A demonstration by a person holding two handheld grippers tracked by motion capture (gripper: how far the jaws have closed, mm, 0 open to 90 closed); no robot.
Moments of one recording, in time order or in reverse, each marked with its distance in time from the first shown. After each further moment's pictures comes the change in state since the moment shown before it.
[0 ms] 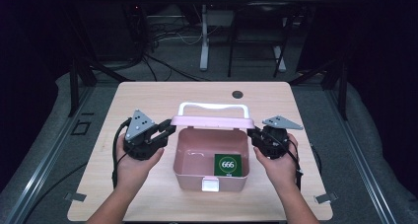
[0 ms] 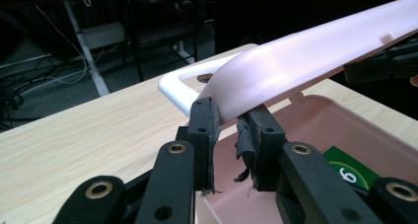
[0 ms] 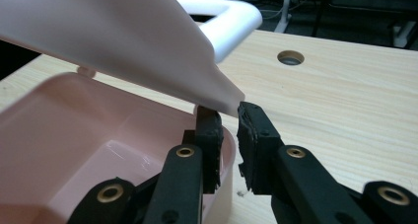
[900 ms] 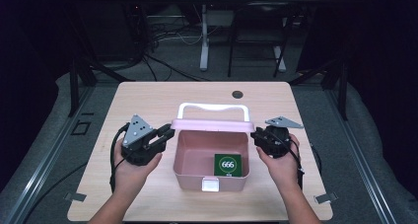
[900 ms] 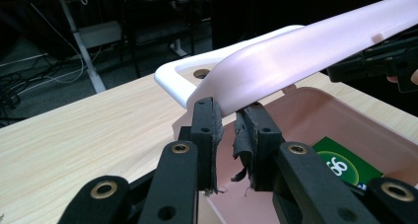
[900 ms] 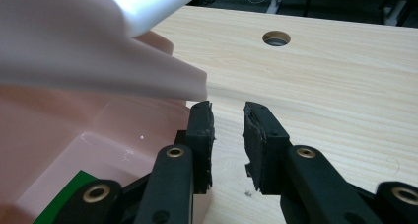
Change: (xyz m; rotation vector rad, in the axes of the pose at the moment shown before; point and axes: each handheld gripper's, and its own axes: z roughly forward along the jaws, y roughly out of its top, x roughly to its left) left arm -0.004 -0.008 -0.008 0.000 -0.012 0.001; right arm -0.017 -0.010 0.014 0.029 -0.038 0.033
